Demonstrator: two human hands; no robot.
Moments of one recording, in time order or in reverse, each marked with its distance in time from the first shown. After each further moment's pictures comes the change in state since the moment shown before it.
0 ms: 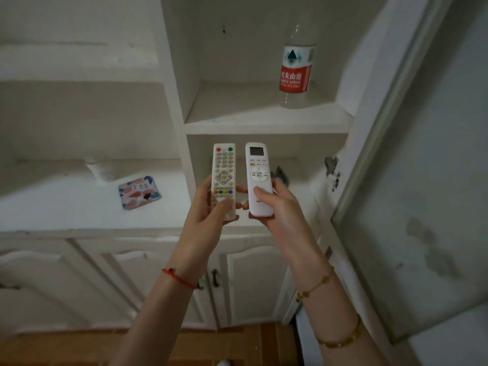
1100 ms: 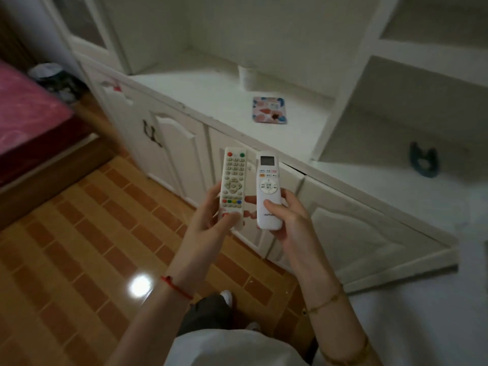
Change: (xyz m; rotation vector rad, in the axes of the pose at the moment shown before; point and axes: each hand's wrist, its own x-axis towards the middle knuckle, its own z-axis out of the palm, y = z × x) left_hand -0.171 -0.051 -0.107 -0.008 0.524 -0.247; right_hand -0.071 0.144 0.084 -0.226 -0.449 0.331
